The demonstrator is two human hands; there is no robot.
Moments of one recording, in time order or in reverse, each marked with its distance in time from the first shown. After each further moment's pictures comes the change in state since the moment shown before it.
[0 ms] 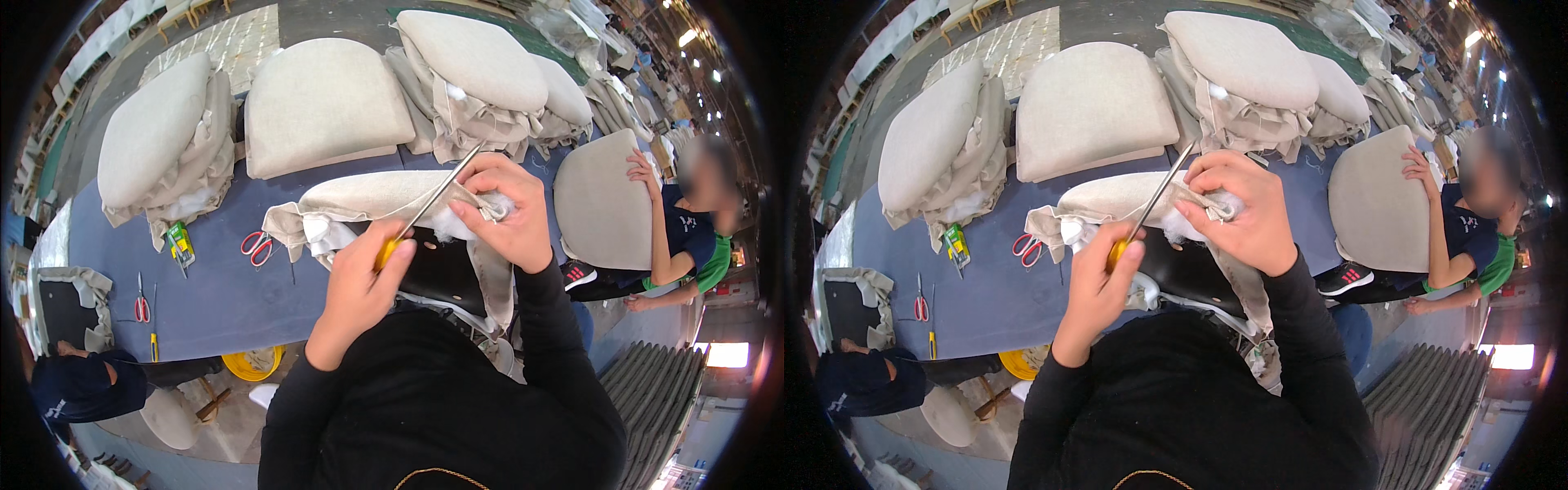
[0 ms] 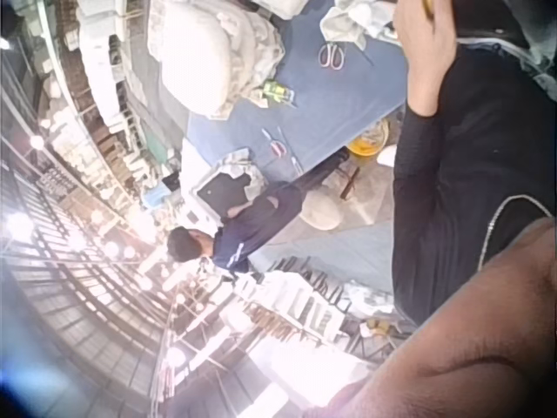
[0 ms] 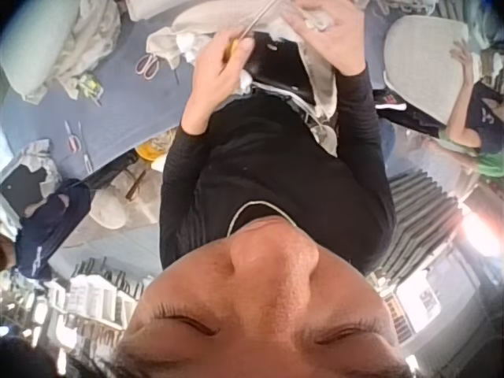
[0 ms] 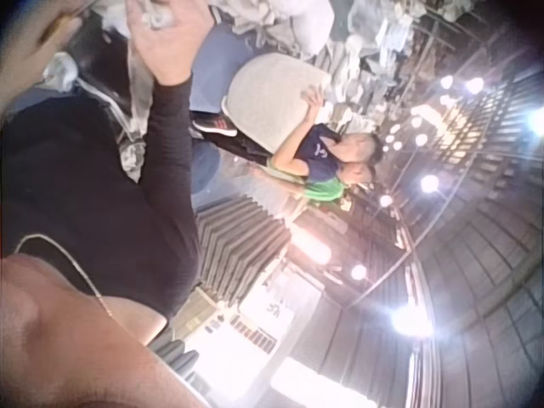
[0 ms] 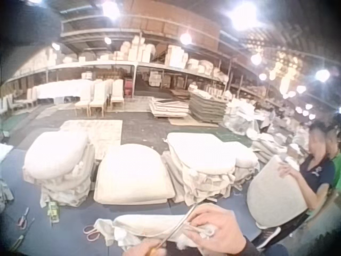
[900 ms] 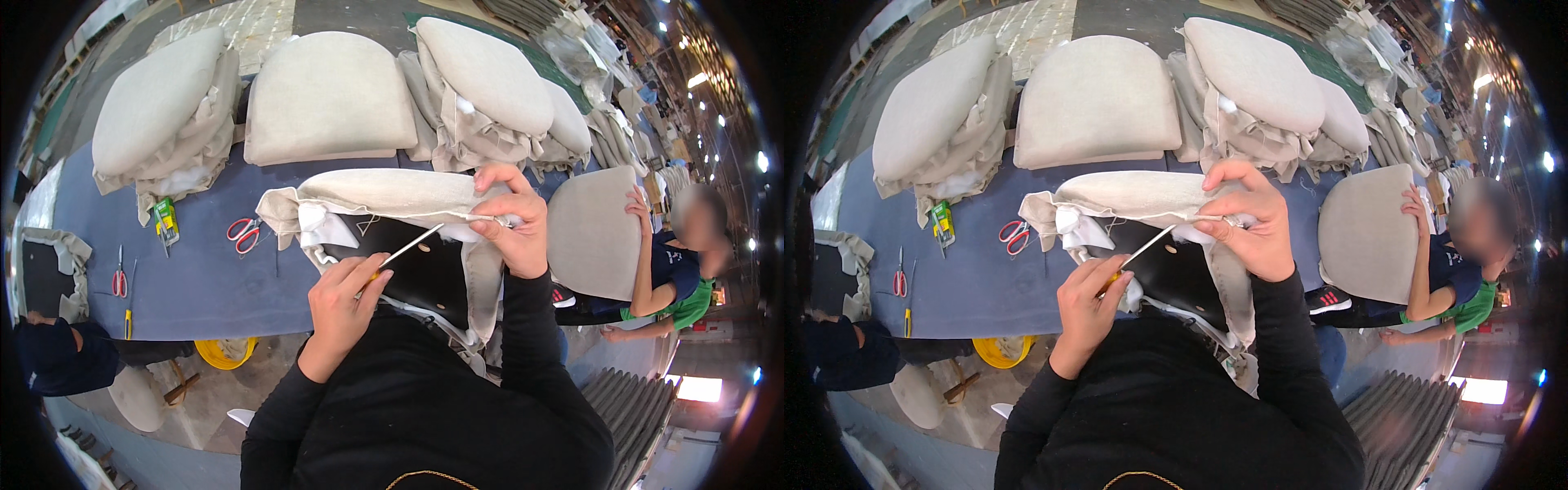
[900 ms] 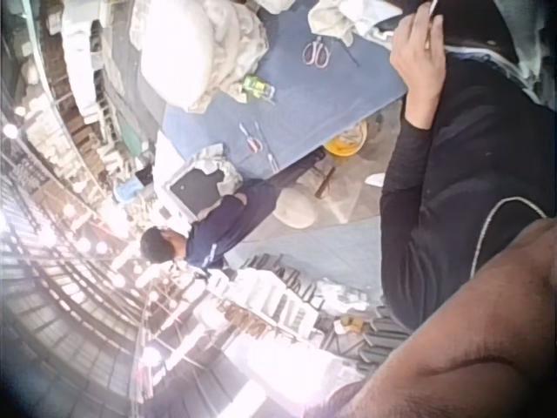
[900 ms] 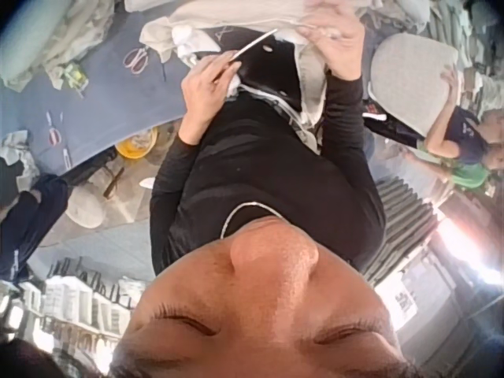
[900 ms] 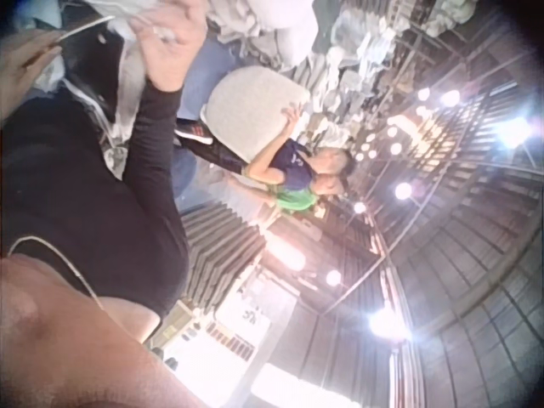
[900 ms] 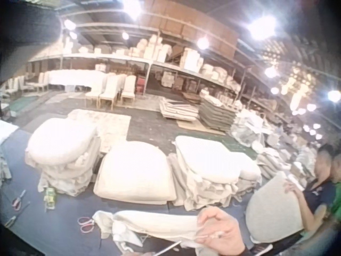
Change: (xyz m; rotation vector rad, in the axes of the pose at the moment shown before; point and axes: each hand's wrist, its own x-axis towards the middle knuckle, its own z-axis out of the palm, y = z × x) left_hand -0.044 -0.042 0.008 0.334 0.217 0.107; right_hand -0.002 0.024 -0.006 0.285 -0.064 0.019
